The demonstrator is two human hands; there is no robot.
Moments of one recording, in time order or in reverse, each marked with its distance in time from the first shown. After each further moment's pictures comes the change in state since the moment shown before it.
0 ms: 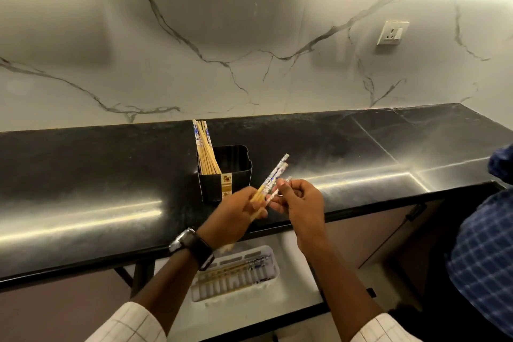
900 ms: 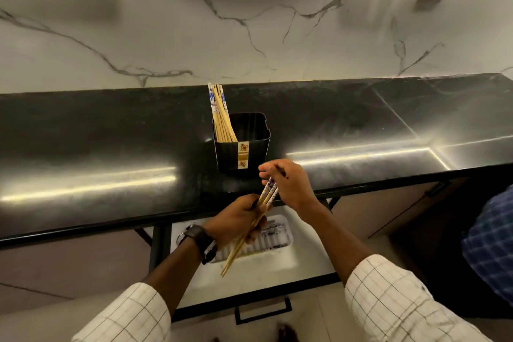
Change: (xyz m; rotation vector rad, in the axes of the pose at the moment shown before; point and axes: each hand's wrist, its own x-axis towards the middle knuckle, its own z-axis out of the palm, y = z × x) left_hand -0.038 -0.054 0.015 -0.465 -0.219 -0.450; right_hand 0.030 0.055 0.034 -0.358 -0.308 -0.140
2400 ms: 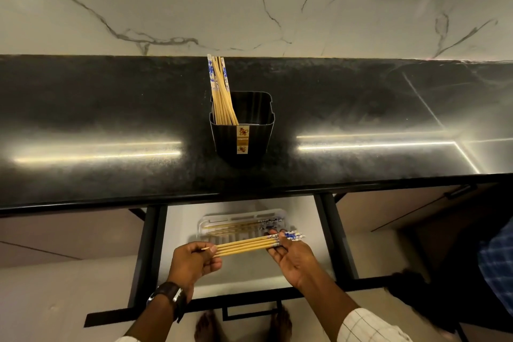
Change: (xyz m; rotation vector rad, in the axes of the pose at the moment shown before) left_hand -0.013 -0.157 -0.001 -0.509 0.680 -0.251; right_hand -0.079 0.150 0.007 0.861 0.209 1.050
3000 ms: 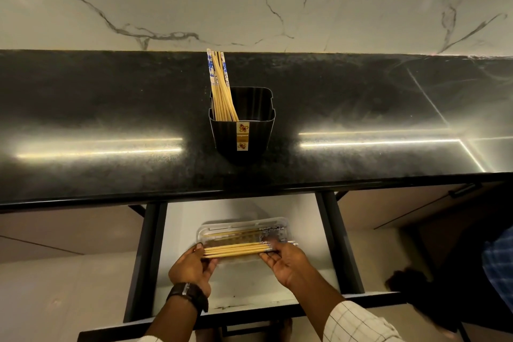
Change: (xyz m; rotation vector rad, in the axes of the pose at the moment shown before) left_hand -0.004 -0.015 0.025 -0.553 0.351 -0.198; right_hand 0.013 0.018 0.004 -0.021 0.115 0.106
